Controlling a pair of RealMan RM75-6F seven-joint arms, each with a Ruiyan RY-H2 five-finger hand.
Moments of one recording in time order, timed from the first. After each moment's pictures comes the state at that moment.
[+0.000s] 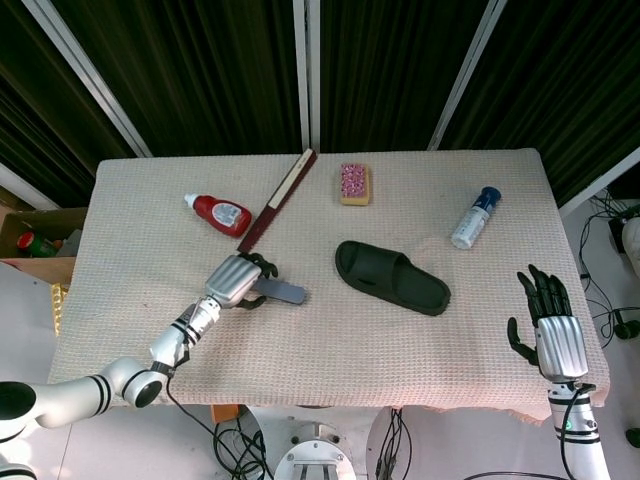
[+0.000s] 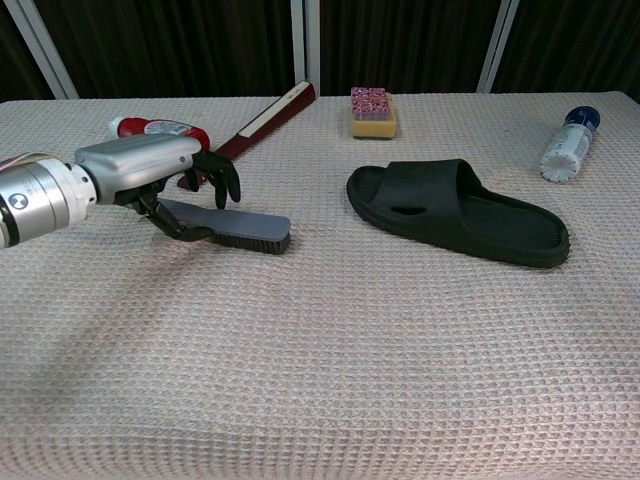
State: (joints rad) left arm -0.74 -1.63 -0.10 -1.24 1.40 0.89 0.01; right arm 0.11 -1.42 0.06 -1.34 -1.59 1.59 0.13
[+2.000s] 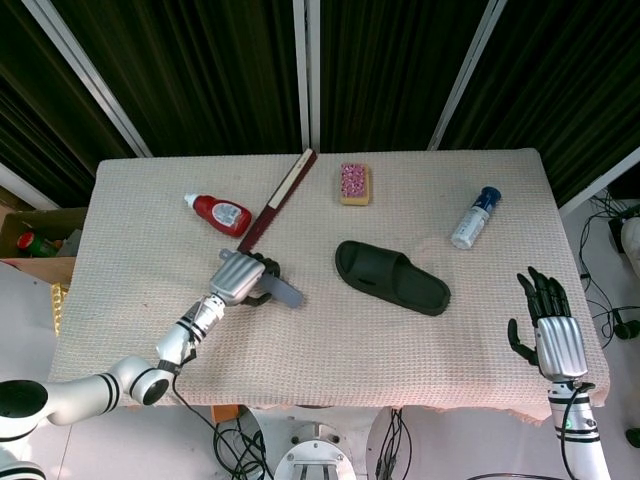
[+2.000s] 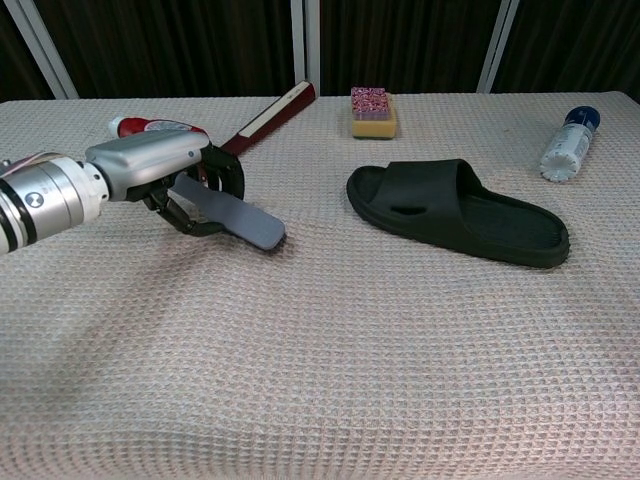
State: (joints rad) left arm -0.76 -1.67 -0.10 -1.20 1.39 0.92 -0.03; right arm 0.11 -1.43 0.06 -1.32 -1.58 1.56 0.15
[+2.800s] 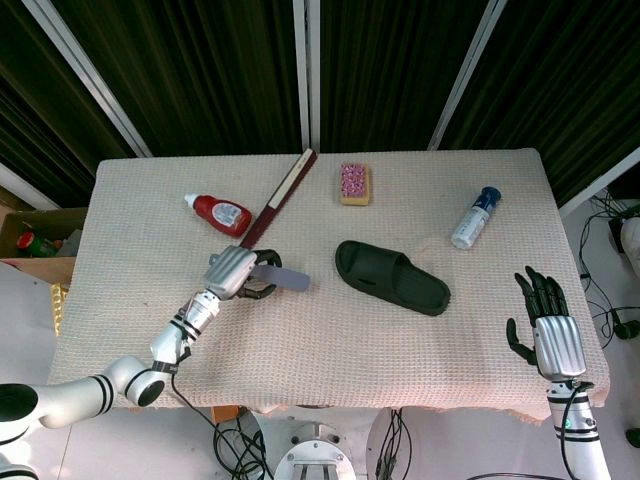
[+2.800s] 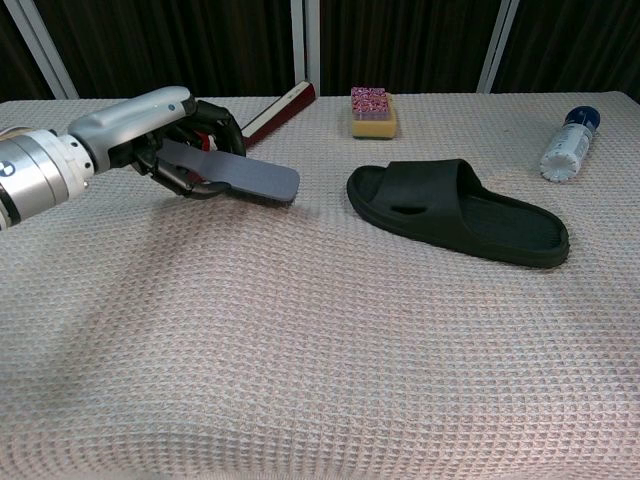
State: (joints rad) left arm -0.73 -1.65 -0.13 -1.23 1.44 1.01 -0.29; right arm 0.11 -1.42 0.06 -1.33 -1.59 1.56 0.15
